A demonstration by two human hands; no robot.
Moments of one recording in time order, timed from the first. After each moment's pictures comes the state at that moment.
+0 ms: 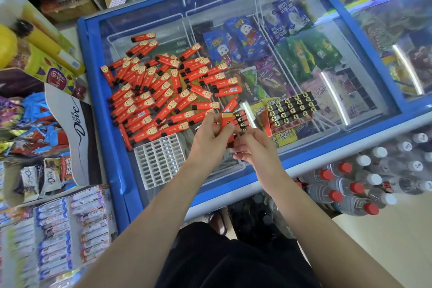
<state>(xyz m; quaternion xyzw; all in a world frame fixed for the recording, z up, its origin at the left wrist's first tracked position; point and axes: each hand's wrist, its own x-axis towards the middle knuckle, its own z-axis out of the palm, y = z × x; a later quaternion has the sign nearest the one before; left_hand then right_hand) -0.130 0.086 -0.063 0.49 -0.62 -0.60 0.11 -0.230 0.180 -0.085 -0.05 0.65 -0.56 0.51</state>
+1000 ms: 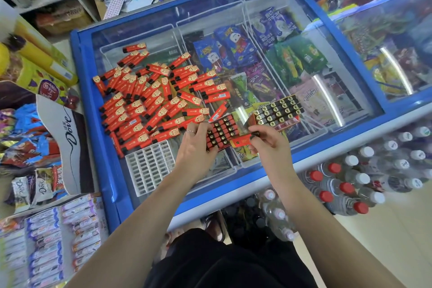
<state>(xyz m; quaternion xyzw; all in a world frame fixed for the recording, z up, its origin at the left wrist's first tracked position) -0.122 0.081 -0.093 0.45 -0.82 -0.36 -0.01 -0.269 0.209 -0.090 -0.14 0.74 -0.55 0.37</state>
